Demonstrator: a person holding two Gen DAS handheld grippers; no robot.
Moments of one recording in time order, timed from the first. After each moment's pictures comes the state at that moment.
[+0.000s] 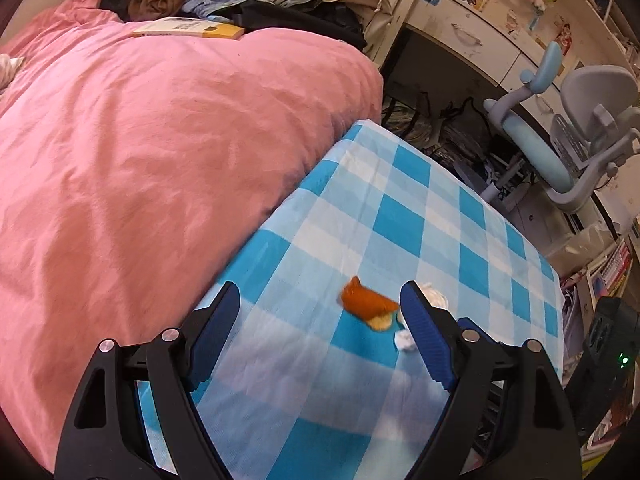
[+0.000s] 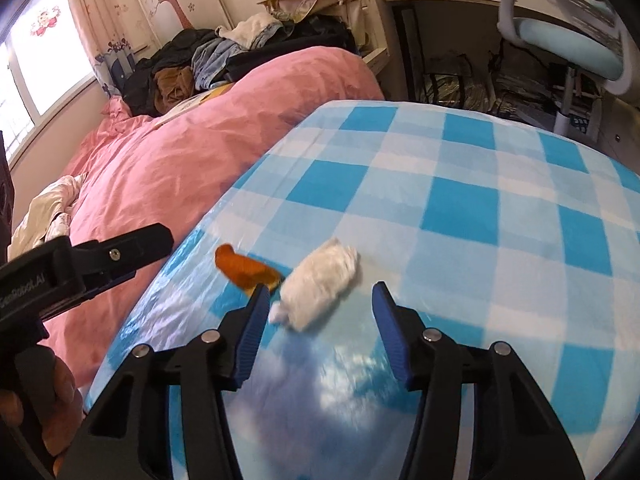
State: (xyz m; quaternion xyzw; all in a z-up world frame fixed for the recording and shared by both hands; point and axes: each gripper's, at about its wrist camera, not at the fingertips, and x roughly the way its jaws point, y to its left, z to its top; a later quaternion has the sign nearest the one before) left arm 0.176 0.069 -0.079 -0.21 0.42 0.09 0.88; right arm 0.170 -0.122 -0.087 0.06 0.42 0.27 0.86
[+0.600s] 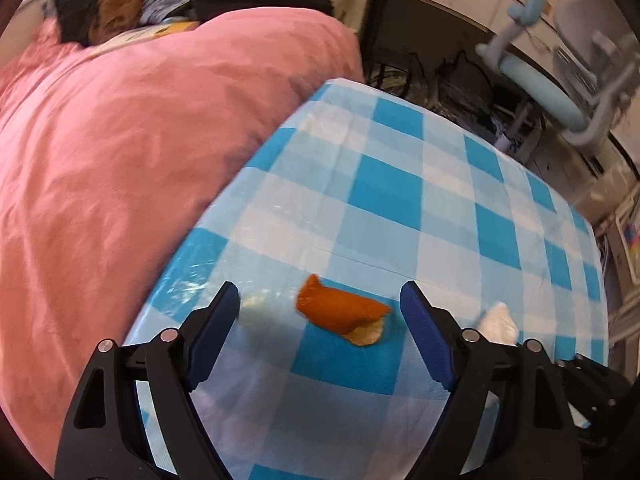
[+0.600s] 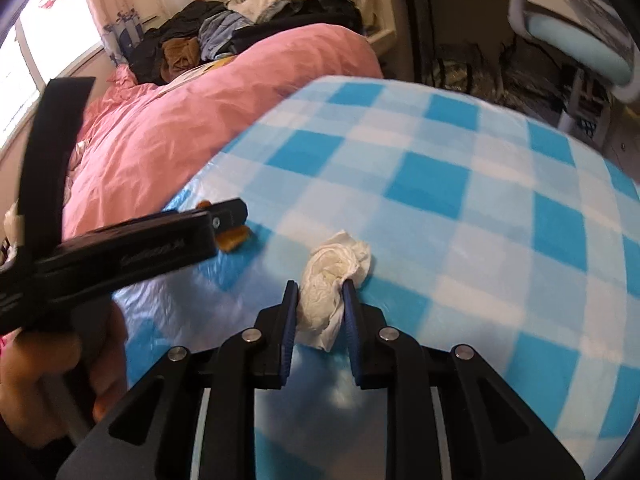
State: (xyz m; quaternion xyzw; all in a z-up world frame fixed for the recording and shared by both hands) left arm 0.220 0.022 -0.112 -0.11 0.46 0.08 0.88; right arm 0.164 -0.161 -0.088 0.02 0.46 0.29 0.84
